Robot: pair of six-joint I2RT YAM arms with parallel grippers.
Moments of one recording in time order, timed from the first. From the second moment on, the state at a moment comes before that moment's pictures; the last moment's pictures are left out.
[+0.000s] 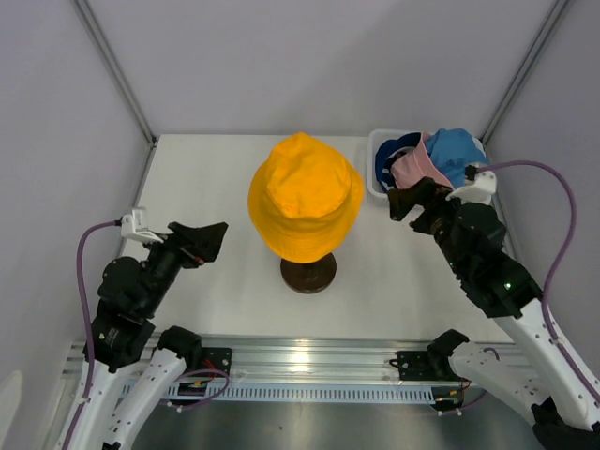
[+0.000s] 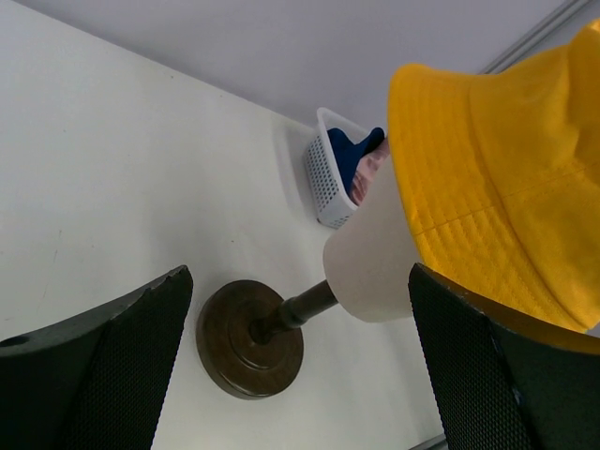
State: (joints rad) left arm -0.35 0.35 0.76 -0.44 -0.01 -0.68; right arm 0.62 0.80 1.06 -0.44 0.32 0.59
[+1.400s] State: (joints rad) left arm -0.31 0.50 0.81 -0.65 -0.15 -0.49; right arm 0.31 2.16 1.93 -0.44 0.53 0.50
